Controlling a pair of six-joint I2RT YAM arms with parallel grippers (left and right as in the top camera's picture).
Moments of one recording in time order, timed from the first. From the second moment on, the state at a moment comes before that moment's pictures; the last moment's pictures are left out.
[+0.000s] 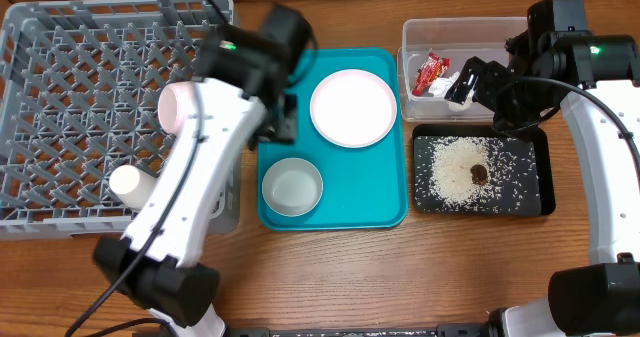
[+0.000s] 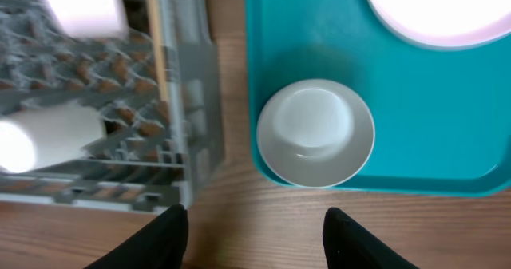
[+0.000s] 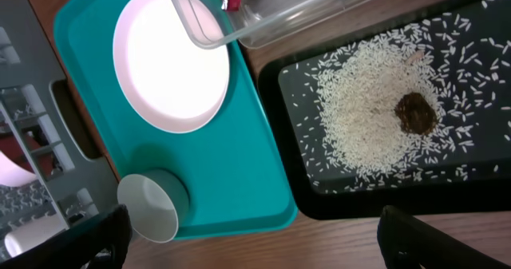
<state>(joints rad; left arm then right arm) -0.44 1.82 1.94 -1.64 -0.19 -0.44 0.02 1.68 1.75 -1.36 -0.30 0.46</state>
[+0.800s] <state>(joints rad) -0.34 1.85 1.21 -0.97 -0.02 -0.49 0.02 1.68 1.75 -1.37 -0.31 0.46</state>
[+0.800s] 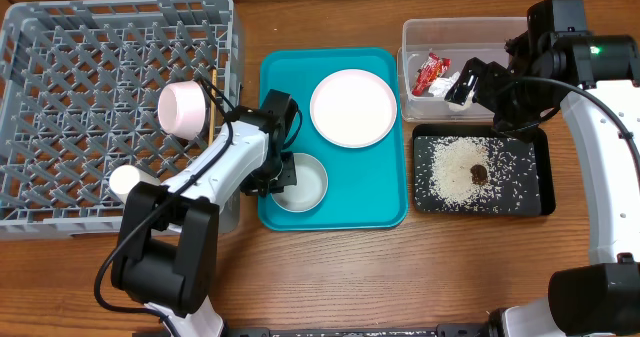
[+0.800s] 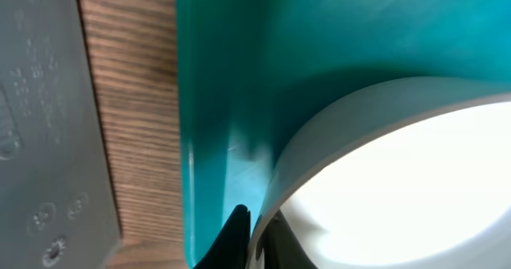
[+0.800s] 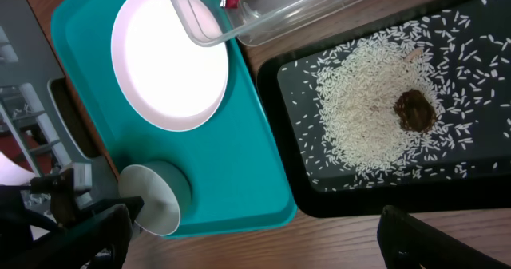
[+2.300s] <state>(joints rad) 0.22 1.94 1.66 -0.98 -1.12 -0.40 0.02 1.68 1.75 -1.37 -0.30 0.46</state>
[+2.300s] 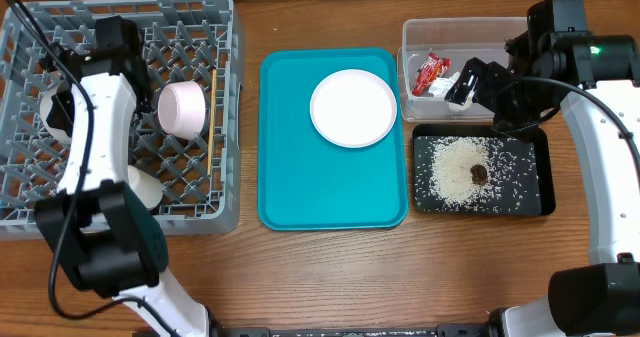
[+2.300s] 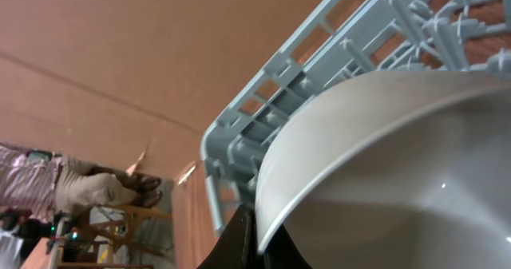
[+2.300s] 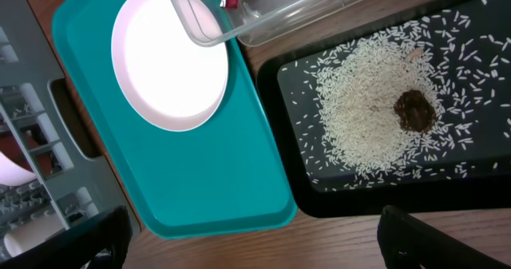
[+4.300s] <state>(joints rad) -0.02 2.10 1.65 -0.83 -1.07 -0.11 0.02 1.68 1.75 -1.35 -0.31 0.46</state>
